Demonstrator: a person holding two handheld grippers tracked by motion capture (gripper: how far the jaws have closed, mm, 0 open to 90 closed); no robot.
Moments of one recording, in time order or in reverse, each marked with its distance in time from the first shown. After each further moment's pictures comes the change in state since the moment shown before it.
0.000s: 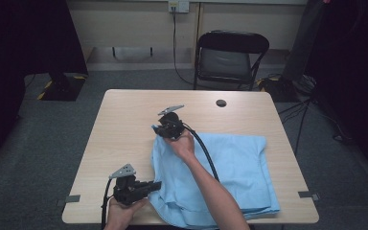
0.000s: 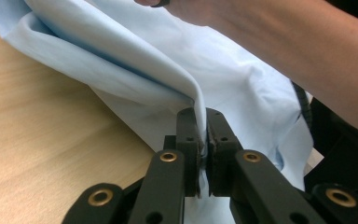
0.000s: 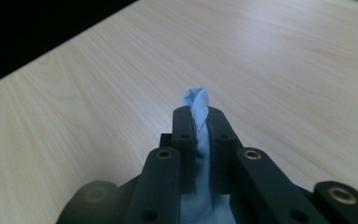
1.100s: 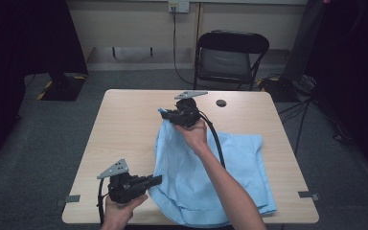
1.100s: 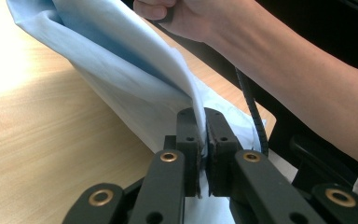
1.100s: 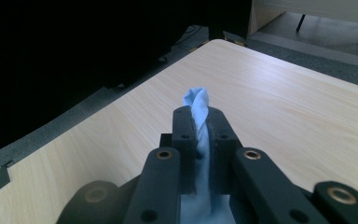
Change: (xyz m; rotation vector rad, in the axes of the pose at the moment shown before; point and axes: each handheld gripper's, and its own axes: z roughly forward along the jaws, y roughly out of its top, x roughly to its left) left arm -0.027 0.027 -0.025 -0.133 -0.076 0.063; right arm -0.008 0.031 -0.083 -0.192 0.073 0.039
